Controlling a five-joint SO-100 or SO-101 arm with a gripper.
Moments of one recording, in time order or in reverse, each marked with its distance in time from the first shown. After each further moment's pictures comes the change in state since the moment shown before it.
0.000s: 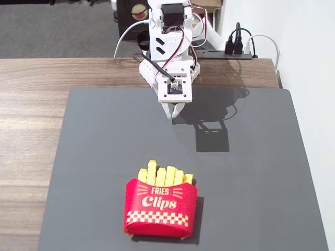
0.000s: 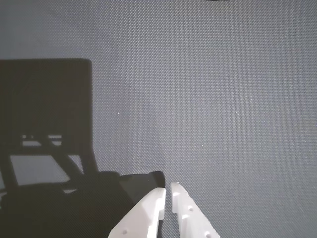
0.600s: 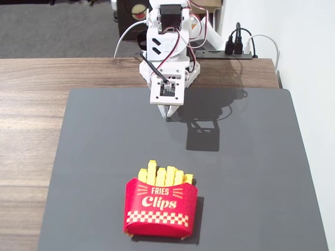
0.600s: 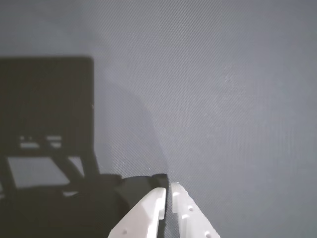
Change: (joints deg) arm 4.4 -2.3 0.2 1.1 -0.4
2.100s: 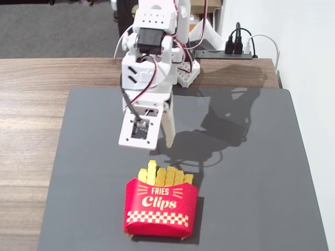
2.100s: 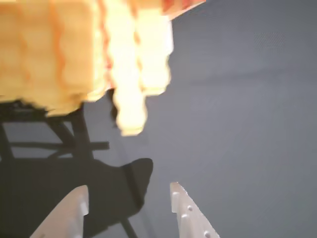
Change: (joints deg) arm 10.8 -73.7 -44.3 -22.2 -6.5
